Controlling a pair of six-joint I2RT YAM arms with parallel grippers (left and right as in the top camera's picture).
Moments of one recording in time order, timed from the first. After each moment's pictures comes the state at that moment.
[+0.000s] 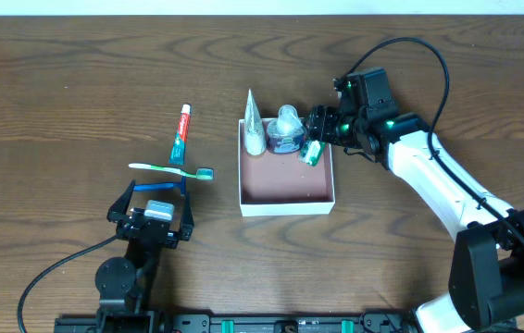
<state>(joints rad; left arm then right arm) -0.03 0.01 0.02 -0.11 0.12 0.27 0.32 1.71 1.17 -0.41 -0.30 0.52</state>
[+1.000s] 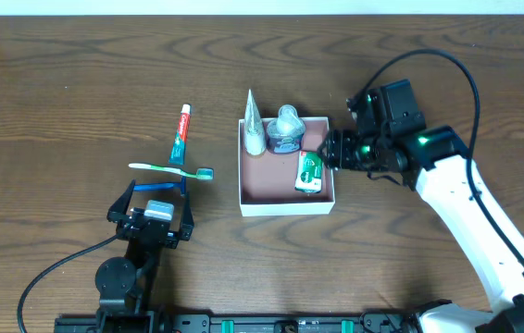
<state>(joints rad) -0.03 0.01 0.02 -0.11 0.12 0.27 0.33 1.46 1.17 -0.84 -0.29 0.40</state>
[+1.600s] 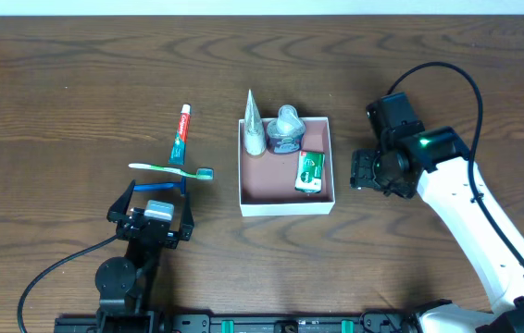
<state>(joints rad) -0.03 0.01 0.02 -0.11 0.12 0.27 0.32 1.46 1.17 -1.07 0.05 0.48</state>
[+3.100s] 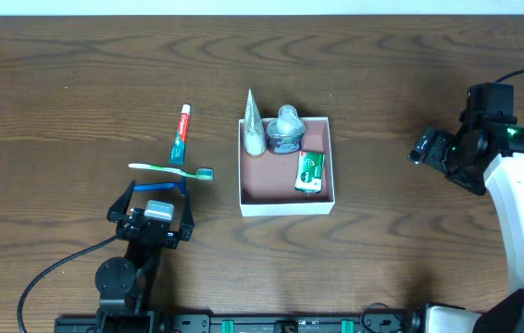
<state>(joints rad) -0.03 0.01 0.02 -0.11 0.12 0.27 -0.13 1.46 1.17 -1.01 0.00 0.41</state>
